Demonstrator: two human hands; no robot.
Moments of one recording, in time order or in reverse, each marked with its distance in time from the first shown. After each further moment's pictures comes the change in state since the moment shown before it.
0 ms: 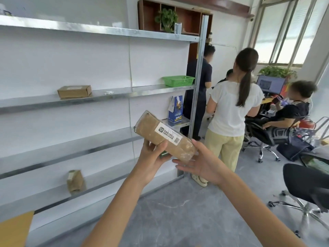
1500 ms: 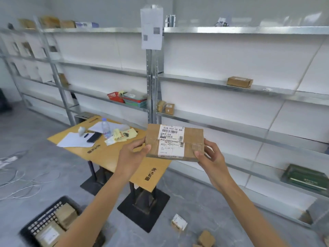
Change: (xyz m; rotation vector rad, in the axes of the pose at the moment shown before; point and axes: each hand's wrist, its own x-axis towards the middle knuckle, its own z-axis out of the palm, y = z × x) left_hand -0.476 0.100 -0.017 0.983 1.340 0.261; right_hand -0.172 0.178 0.219 -0.312 -0.684 -0.179
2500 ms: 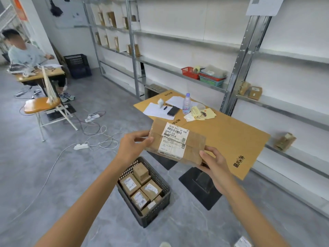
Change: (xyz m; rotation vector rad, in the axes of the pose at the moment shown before) left_hand -0.029 -0.162 -0.409 0.176 0.154 -0.127; right_hand -0.064 0.108 0.409 0.024 -0.240 0.371
